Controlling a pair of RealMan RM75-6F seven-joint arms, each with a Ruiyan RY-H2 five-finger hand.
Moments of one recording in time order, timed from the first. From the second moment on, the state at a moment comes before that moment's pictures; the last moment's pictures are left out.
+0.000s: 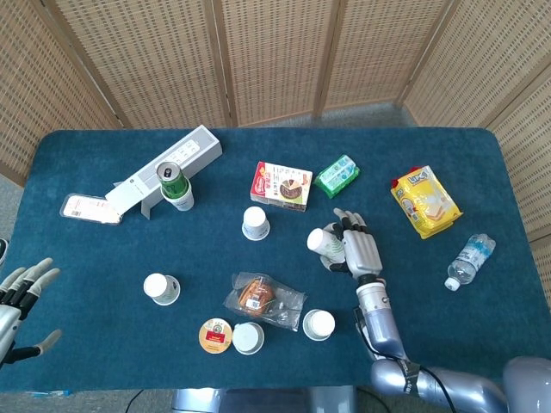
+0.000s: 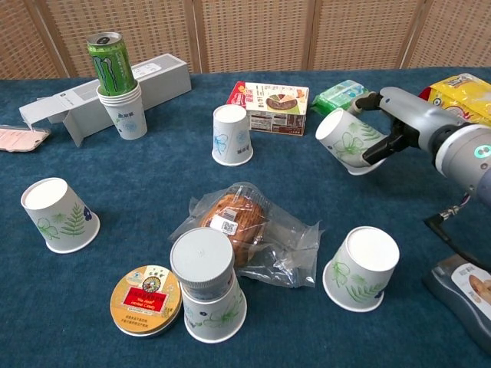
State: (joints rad) left arm -0.04 -0.89 0.12 -1.72 1.74 1.52 -0.23; right arm 0.63 -1.72 0.25 -1.49 -0.92 1.20 -0.24
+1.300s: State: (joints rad) left arm -0.05 -0.89 0.13 -1.73 1.74 1.51 -0.23; right arm 0.54 -1.90 0.33 -1.23 -1.07 1.16 0.13
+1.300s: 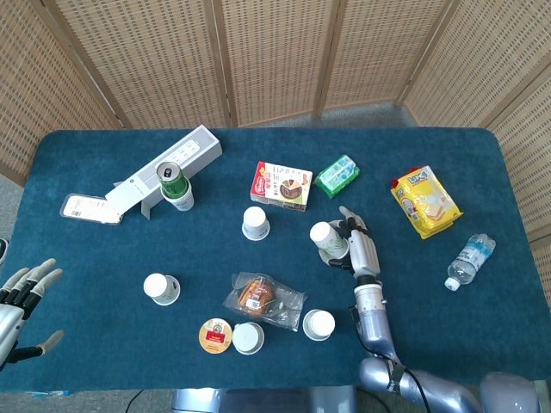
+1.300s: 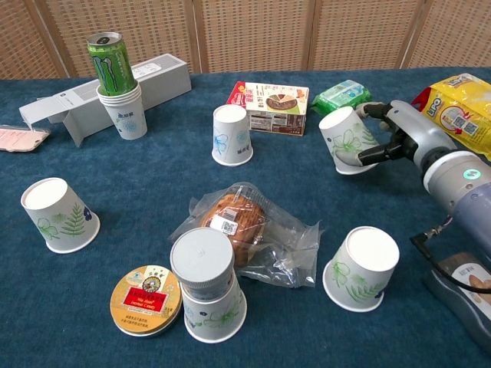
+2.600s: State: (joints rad) left arm -0.05 -0.90 0.13 -1.73 1.75 1.51 -0.22; right arm 0.49 -1.72 0.28 -1.34 -1.22 1.18 0.08
